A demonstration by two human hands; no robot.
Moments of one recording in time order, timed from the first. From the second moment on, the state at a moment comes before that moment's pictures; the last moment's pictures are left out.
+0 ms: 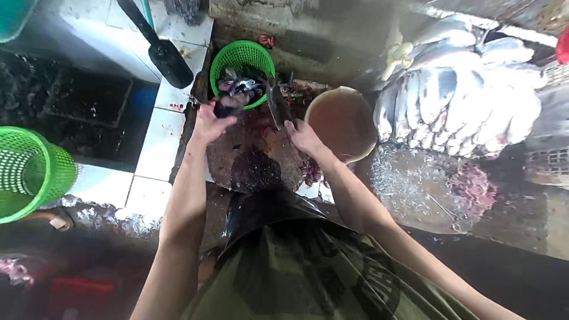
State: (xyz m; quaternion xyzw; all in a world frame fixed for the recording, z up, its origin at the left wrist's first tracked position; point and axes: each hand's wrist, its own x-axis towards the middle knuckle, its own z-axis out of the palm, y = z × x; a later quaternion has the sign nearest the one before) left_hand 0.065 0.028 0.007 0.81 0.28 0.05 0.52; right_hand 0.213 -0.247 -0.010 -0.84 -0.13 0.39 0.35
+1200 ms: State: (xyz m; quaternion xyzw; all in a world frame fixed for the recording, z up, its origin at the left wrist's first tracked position) left_hand 0.055 -0.136 -0.114 0.96 0.23 -0.08 0.14; right_hand 0.163 -0.366 -0.061 -0.89 -0.04 0.25 0.38
